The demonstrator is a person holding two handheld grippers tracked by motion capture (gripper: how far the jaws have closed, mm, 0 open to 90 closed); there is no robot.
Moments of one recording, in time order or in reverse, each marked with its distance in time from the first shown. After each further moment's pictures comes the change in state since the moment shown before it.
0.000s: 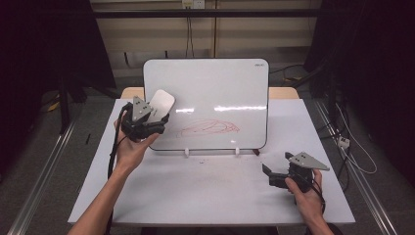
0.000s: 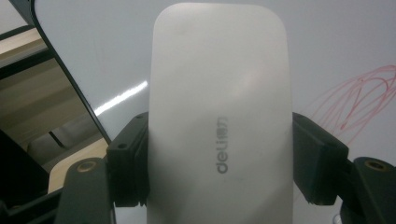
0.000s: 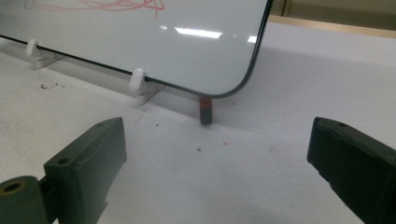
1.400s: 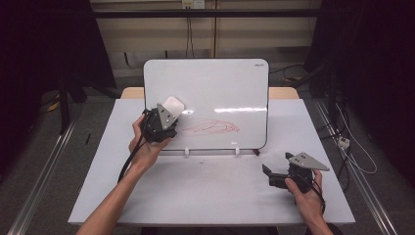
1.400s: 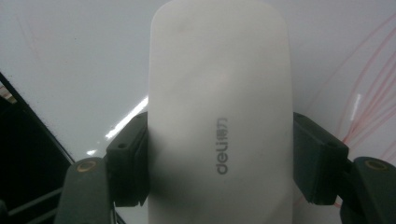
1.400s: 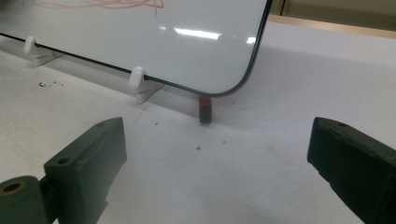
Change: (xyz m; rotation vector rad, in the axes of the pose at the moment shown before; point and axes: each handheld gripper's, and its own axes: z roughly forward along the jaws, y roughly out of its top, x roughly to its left) left arm -0.032 -0.020 0.049 0.100 0.138 0.209; right arm 0.001 0.000 -0.001 0.004 -0.007 -0.003
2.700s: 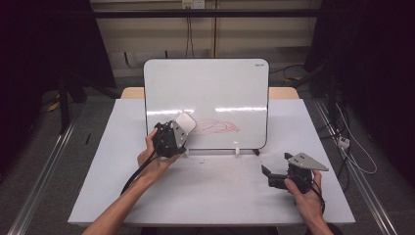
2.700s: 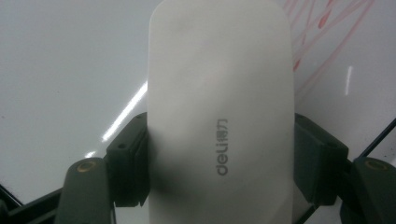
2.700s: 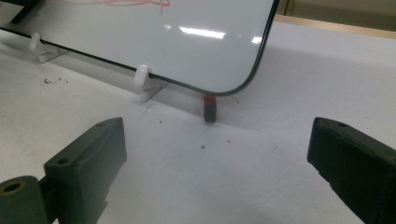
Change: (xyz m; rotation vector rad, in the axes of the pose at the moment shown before) left arm -0.047 -0.012 -0.003 0.041 -0.055 0.111; right arm 0.002 0.000 0.000 0.005 0.013 -0.013
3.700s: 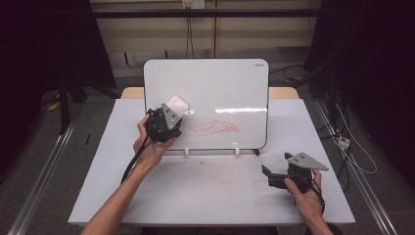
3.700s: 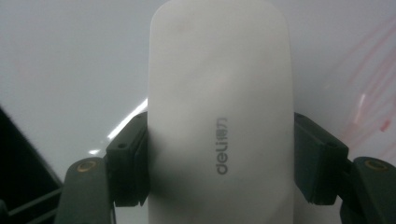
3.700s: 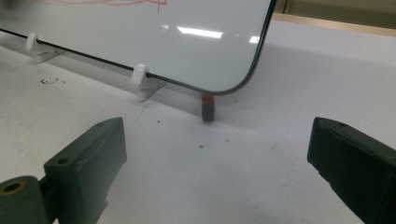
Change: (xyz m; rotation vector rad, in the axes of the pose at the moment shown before) left arm 0.033 0.016 0.005 -0.030 0.054 -0.086; right arm -0.001 0.000 0.001 0.000 -0.007 0.005
